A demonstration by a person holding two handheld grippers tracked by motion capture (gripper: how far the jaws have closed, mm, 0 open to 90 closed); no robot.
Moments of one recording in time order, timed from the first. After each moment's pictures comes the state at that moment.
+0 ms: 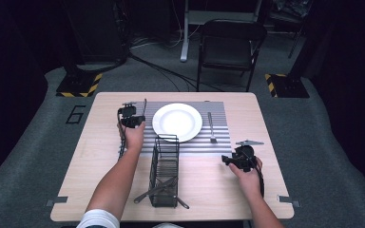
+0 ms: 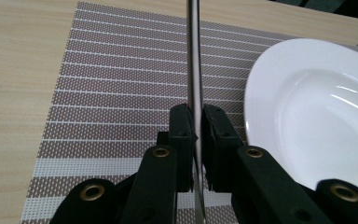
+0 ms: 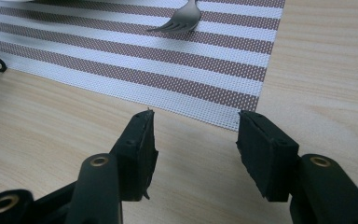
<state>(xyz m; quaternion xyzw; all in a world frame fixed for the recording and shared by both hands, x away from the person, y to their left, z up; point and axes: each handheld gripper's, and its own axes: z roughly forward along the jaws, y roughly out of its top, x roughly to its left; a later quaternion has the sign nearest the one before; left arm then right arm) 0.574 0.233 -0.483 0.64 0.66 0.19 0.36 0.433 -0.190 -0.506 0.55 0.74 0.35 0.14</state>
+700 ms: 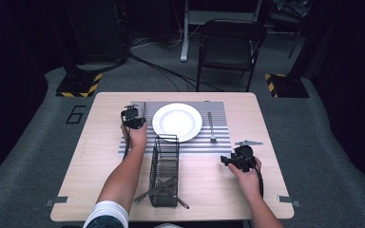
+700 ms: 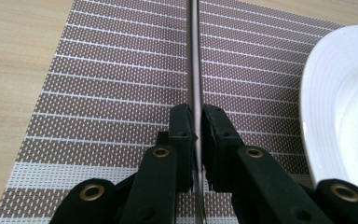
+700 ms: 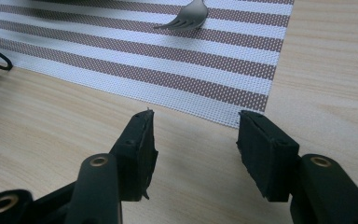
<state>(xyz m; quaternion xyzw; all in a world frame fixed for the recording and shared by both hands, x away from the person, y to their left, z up) 0.592 0.230 -0.511 0.62 0.68 0.19 0.34 0.433 -0.188 -0.507 0.54 0.75 0.36 0.13</state>
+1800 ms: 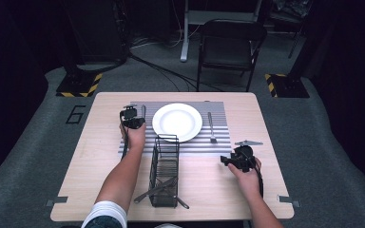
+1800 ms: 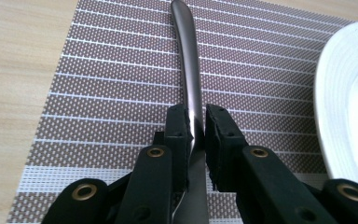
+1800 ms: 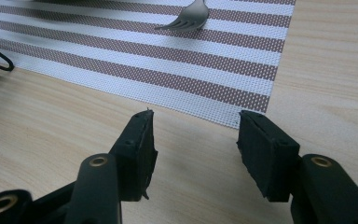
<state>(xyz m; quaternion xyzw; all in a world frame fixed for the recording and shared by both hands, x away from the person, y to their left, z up) 0.594 0.238 -0.513 0.63 0.68 0.19 0.34 0.434 -0.188 -0.508 0.55 0.75 0.36 0.13</state>
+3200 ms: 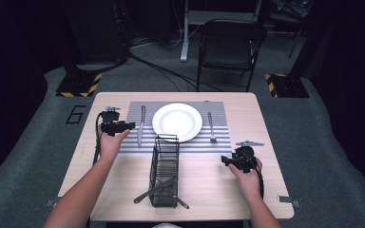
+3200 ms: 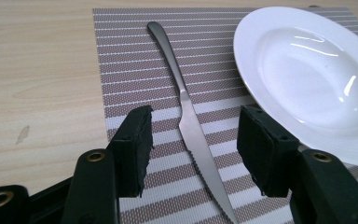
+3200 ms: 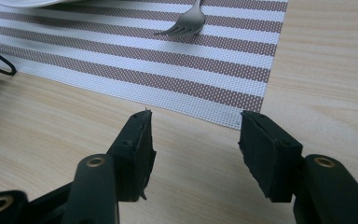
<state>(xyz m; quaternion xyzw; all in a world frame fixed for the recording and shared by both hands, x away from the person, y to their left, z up) 0.522 0.290 -0.452 0.70 0.58 0.17 0.38 0.428 -0.188 -0.504 0.55 0.74 0.36 0.14</state>
